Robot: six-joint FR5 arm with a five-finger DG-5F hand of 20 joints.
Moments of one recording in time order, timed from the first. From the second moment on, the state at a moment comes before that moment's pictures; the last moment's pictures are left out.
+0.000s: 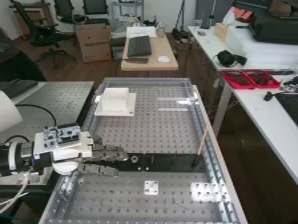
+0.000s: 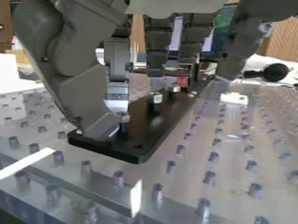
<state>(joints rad) 0.93 -2.09 -1.90 -2.69 -2.56 -1.15</state>
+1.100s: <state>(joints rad) 0.92 -2.10 -1.87 -2.68 -2.58 -1.14</state>
